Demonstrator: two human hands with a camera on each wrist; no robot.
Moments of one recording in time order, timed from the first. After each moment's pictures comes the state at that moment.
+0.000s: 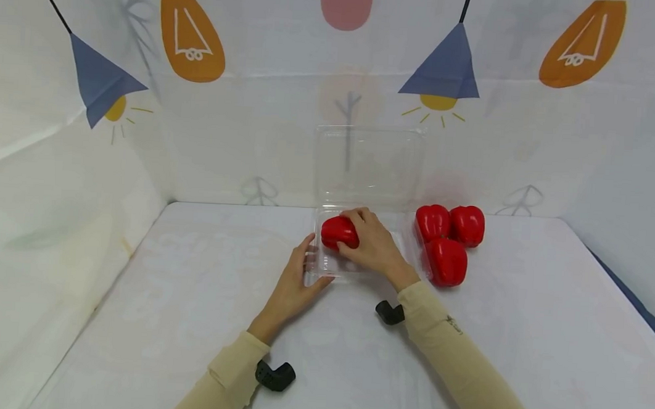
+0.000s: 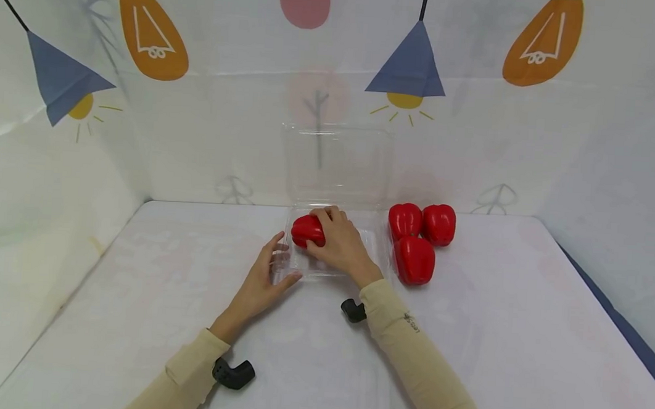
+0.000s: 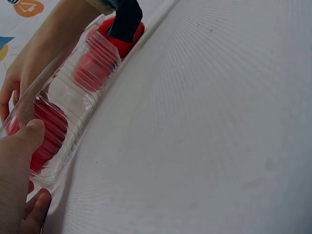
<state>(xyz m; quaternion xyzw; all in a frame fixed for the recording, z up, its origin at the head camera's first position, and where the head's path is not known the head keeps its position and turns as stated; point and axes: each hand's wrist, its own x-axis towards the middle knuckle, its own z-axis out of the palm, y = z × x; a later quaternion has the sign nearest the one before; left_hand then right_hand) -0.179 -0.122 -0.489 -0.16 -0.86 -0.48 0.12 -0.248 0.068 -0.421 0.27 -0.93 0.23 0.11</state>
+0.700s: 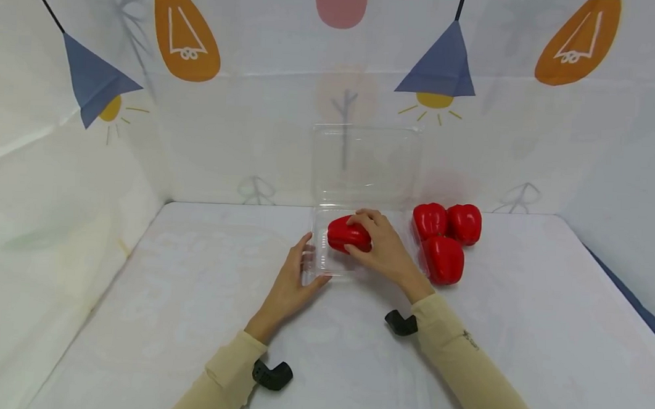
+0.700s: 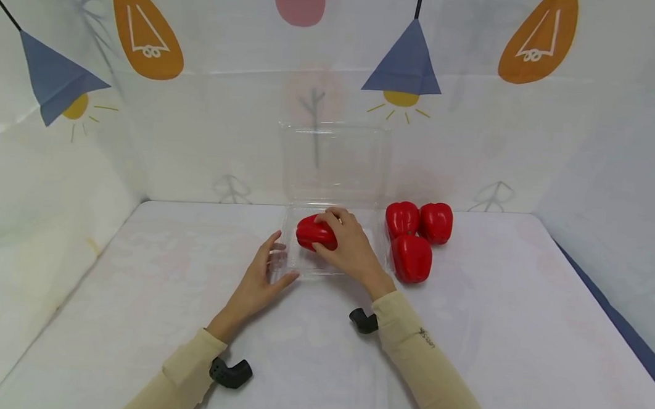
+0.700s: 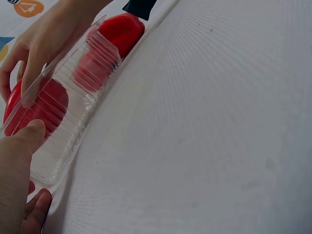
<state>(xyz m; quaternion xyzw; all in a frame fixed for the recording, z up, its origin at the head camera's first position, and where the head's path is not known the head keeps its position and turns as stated) -0.179 -0.122 -0.487 -0.17 -0.85 -0.49 0.13 -0.231 0.092 -0.416 0.28 -0.90 0.32 0.10</state>
